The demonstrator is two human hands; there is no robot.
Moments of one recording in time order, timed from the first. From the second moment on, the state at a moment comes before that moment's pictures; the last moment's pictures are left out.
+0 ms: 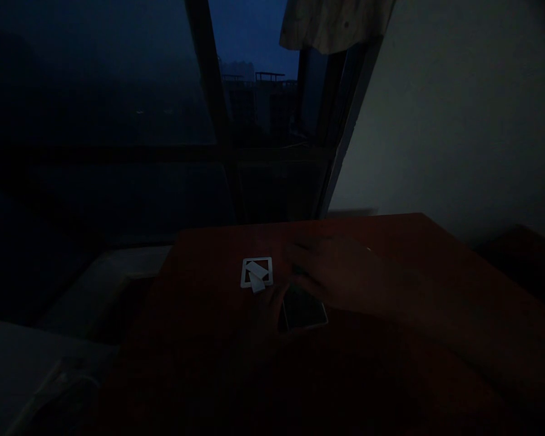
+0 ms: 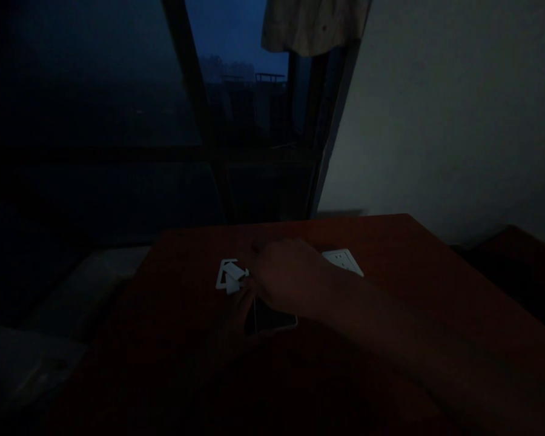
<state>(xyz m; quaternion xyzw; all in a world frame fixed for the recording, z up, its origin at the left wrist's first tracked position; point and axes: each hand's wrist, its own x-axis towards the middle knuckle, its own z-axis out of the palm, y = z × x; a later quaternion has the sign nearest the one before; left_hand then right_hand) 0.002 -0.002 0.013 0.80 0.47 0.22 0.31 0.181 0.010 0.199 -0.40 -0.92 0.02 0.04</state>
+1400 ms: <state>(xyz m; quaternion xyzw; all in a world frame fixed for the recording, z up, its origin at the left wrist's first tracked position) 0.001 -0.003 0.004 0.80 0.46 0.22 0.30 0.187 0.010 0.198 -0.40 -0.91 0.05 0.07</state>
